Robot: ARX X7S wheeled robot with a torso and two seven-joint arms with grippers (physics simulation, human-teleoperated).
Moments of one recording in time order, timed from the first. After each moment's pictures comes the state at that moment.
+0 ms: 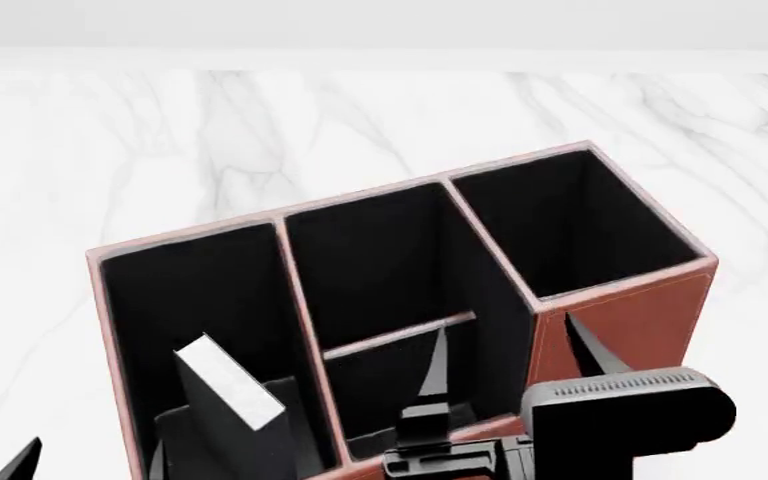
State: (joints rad) left arm -0.03 -0.31 0.37 0.10 -0.28 0.03 -0.38; right arm 0.72 0.84 -1.19 -0.29 0.85 -0.17 0.83
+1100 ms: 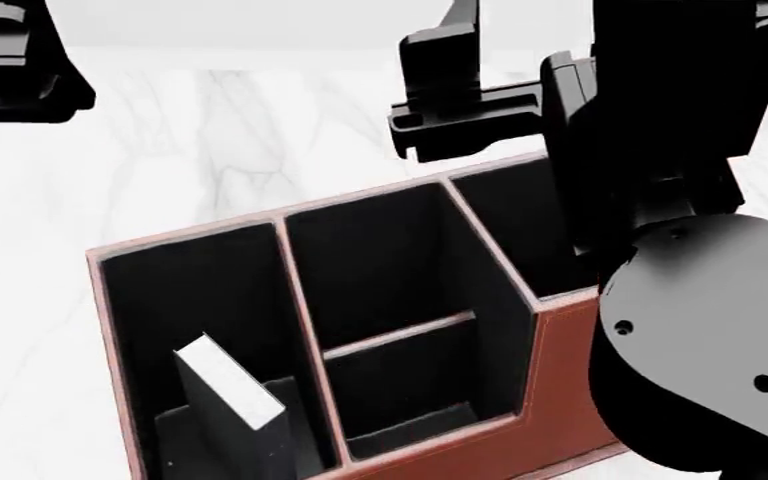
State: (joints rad) left arm -0.95 -0.35 0.21 0.65 -0.72 -0.88 -0.64; right arm 1.45 0.85 -1.00 -0.40 1.33 0.44 0.88
